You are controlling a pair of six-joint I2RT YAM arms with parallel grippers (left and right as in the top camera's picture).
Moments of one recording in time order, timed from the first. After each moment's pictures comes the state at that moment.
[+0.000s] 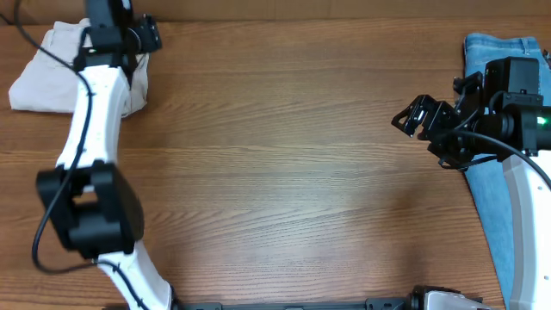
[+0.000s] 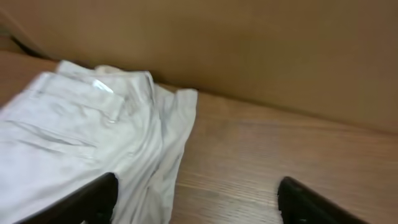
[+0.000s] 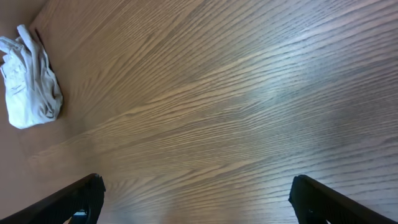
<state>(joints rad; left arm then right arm) 0.11 2.00 1.79 -0.43 -0.07 -0.12 -0.11 1.40 1.50 -1.29 -0.42 0.40</state>
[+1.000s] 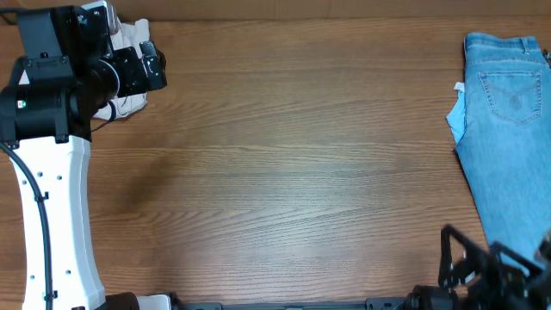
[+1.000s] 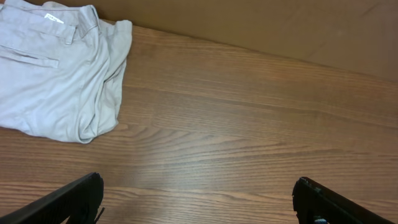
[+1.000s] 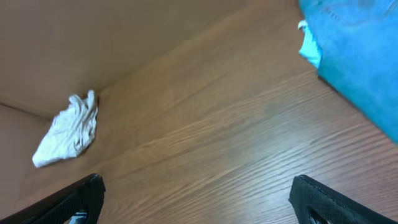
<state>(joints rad) 0.11 1.52 1.80 -1.05 0.21 -0.16 -0.11 0.53 1.49 -1.51 -0.20 0.44</state>
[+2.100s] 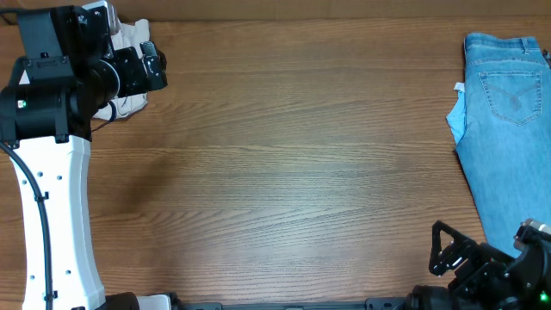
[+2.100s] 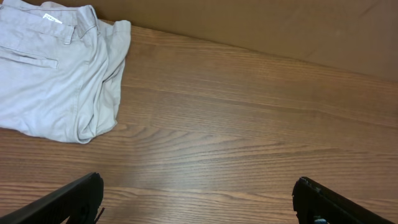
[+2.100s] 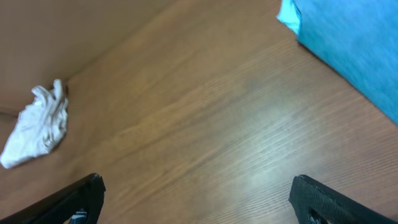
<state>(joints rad) 0.11 1.52 1.80 -1.05 0.22 -0.16 -0.11 0.50 1.31 -1.48 -0.17 0.46</state>
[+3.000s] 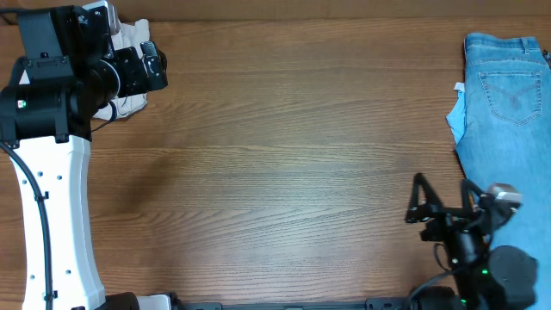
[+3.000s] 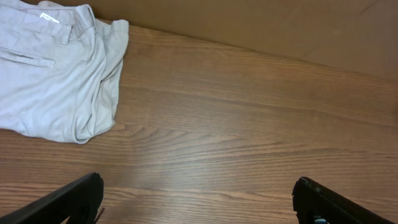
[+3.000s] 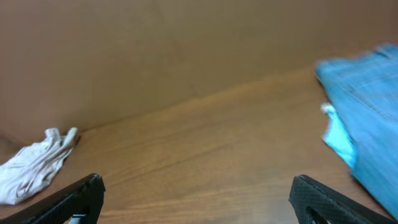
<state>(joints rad) 0.11 1.52 1.80 -1.05 0.23 -0.16 0.02 0.20 0.56 -0.55 -0.07 0.33</state>
